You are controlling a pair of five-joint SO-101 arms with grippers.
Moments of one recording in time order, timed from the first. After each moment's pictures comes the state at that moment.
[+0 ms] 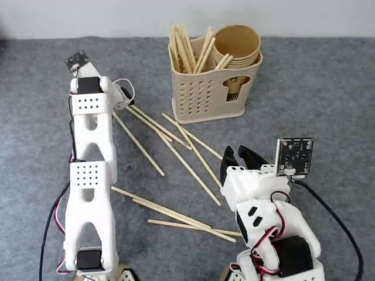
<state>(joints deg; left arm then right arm) -7.4 76.6 -89.1 99.4 41.6 -18.7 -85.9 60.1 59.3 -17.7</state>
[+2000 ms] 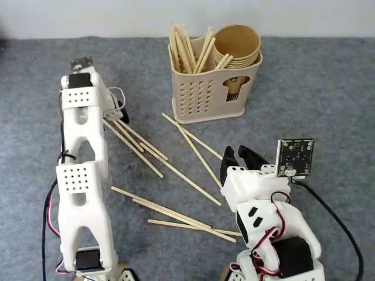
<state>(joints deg) -9.3 60.8 -59.8 99.3 25.3 -18.7 -86.3 60.1 59.3 -17.7</state>
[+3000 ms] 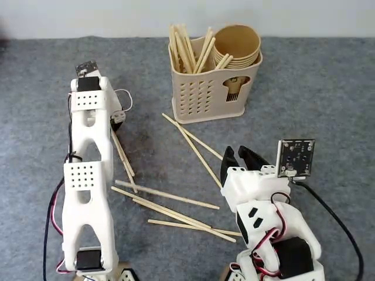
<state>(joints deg) -8.2 67.8 -67.6 98.9 30.1 -18.7 -86.9 60.4 60.0 -19.3</state>
